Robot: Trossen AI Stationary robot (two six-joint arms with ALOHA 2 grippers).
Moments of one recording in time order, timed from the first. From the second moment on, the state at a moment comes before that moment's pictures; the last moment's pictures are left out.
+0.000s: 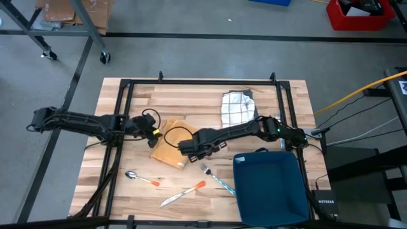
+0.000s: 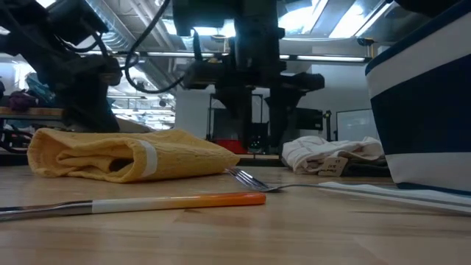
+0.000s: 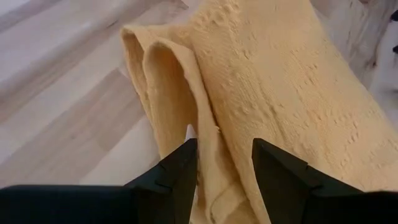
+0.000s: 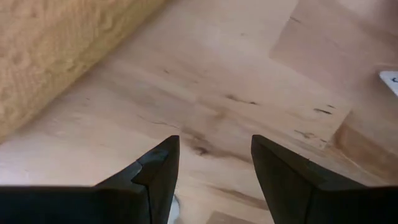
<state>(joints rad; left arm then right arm) 0.04 0.77 0.30 -0.34 -0.18 -0.62 0.15 2.35 2.08 -1.32 0.03 1.27</state>
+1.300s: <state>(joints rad) -0.14 0.77 0.30 -0.32 0.20 -0.17 0.29 2.36 2.08 -0.82 0.33 0.41</state>
